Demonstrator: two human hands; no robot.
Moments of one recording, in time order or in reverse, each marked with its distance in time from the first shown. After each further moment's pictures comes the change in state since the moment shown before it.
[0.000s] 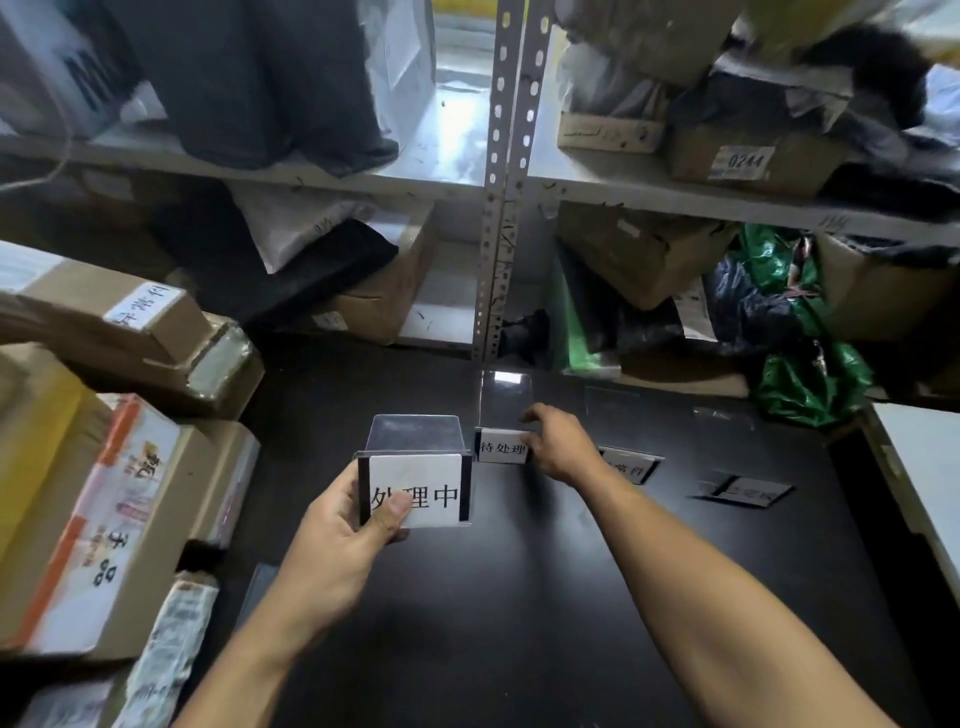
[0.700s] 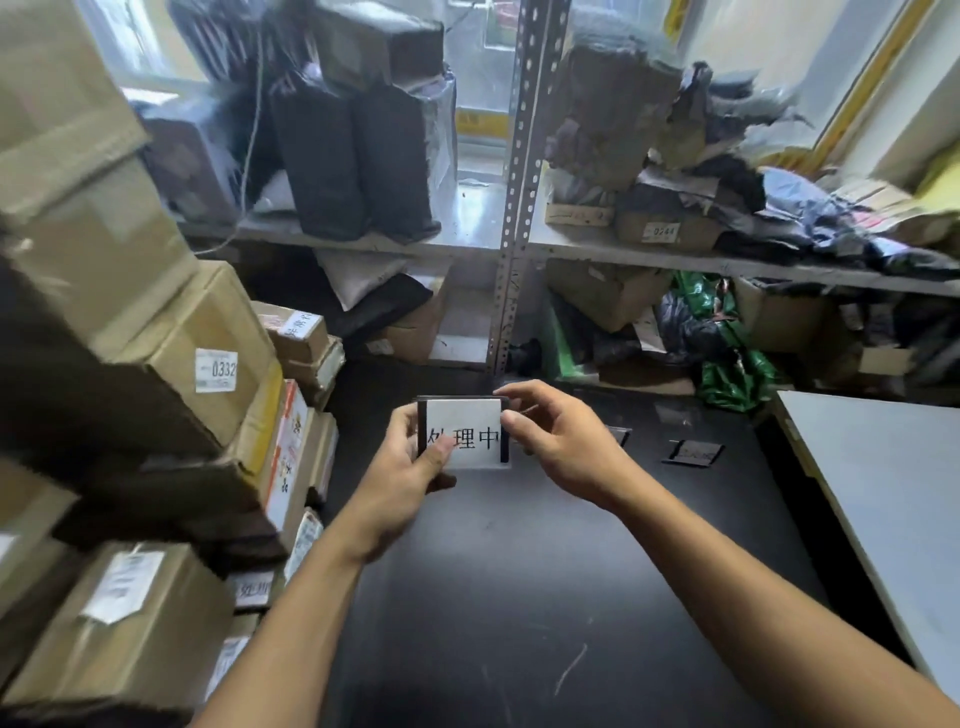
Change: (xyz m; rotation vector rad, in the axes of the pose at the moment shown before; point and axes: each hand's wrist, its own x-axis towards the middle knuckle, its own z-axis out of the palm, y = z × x) left_hand -0.111 0.097 -0.041 -0.060 -0.172 0.071; right_hand -0.282 -0.163 -0.070 0.446 0.131 -0.390
